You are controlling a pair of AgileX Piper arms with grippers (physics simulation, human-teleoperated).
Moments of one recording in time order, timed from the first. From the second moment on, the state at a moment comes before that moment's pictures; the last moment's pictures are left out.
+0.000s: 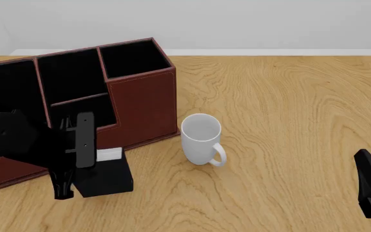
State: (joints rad) left arm -0.40 1.22 -0.70 0.68 1.01; right arm -0.01 0.00 -0.01 0.00 0.00
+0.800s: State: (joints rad) left arm -0.61 1.13 -0.82 0.94 0.76; right arm -0.01 0.00 -0.01 0.00 0.00
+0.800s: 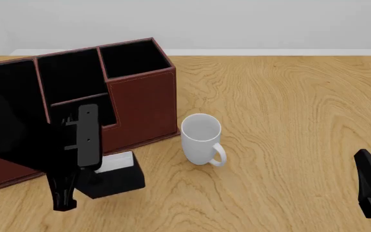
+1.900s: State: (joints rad) left arm -0.41 1.07 -1.10 1.22 0.93; right arm -0.01 0.00 -0.01 0.00 0.00
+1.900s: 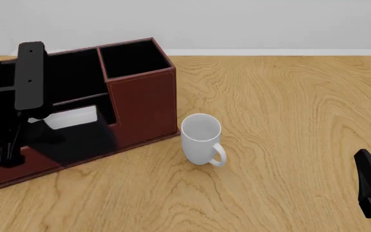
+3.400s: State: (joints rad) left arm -0.14 1.26 -1.51 1.22 1.22; right arm -0.01 0.00 -0.01 0.00 0.00
